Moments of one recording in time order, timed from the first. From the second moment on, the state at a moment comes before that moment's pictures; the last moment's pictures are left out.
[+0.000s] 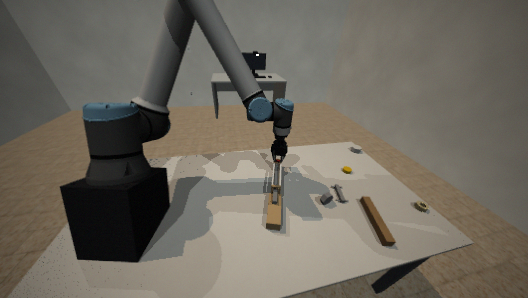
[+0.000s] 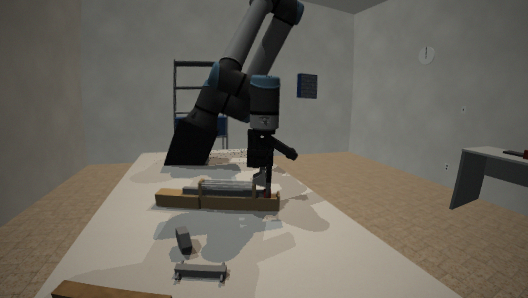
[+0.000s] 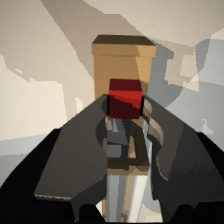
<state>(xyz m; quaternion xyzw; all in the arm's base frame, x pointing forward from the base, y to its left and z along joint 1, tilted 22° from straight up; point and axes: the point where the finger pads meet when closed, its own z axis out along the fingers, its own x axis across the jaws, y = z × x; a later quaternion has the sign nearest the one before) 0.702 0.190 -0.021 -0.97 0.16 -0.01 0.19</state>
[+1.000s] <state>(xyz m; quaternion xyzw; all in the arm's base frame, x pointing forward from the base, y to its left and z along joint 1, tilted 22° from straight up) 0.701 0.188 -0.015 -0.97 0.16 -0.01 0.19</state>
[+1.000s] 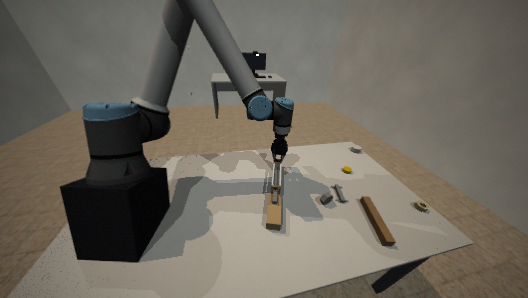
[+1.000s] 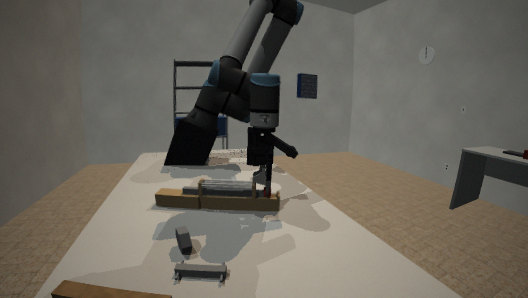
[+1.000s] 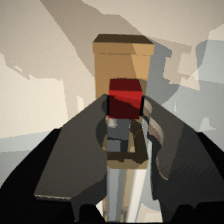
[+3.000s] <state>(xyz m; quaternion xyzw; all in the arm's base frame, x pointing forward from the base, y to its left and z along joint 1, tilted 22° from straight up) 0.694 0.160 0.053 -0.97 0.16 -0.01 0.19</state>
